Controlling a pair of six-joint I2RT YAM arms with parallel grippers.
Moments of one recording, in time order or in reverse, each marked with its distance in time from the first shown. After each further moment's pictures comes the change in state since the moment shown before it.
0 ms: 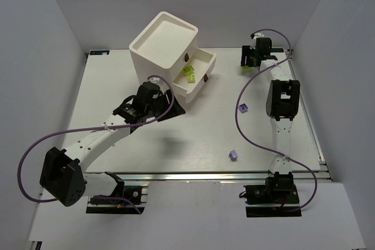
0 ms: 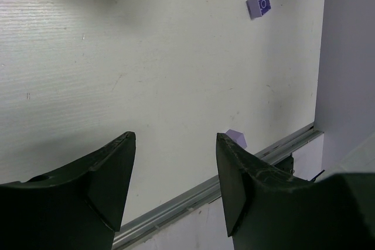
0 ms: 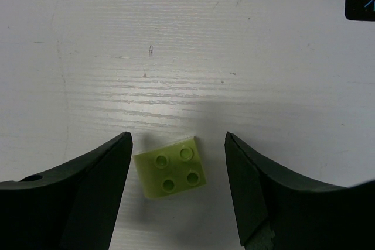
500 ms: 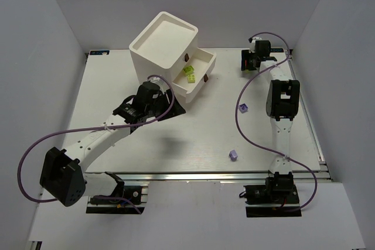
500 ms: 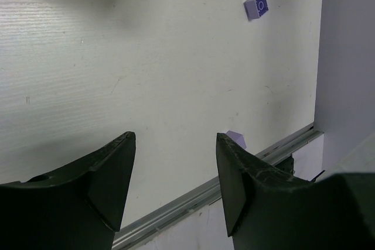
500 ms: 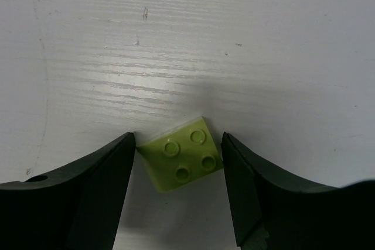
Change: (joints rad) left arm 0.000 0.003 0.000 0.007 0.001 0.009; right arm 0.001 0.000 -0.028 -0.052 0.003 -0.058
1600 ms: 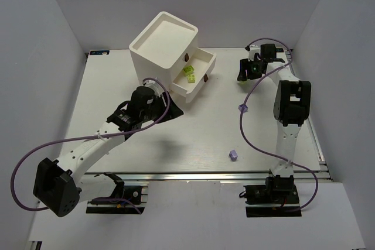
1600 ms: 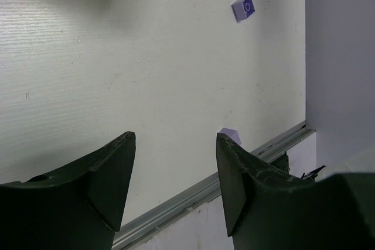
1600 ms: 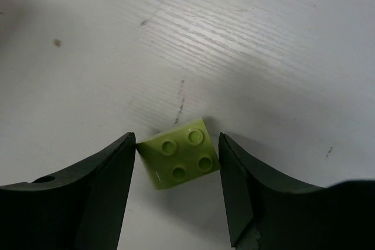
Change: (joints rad) left arm 0.000 -0.103 -0.073 0.041 -0.001 -0.003; right arm -0.022 -0.239 -0.288 -0.151 -0.322 -0.150
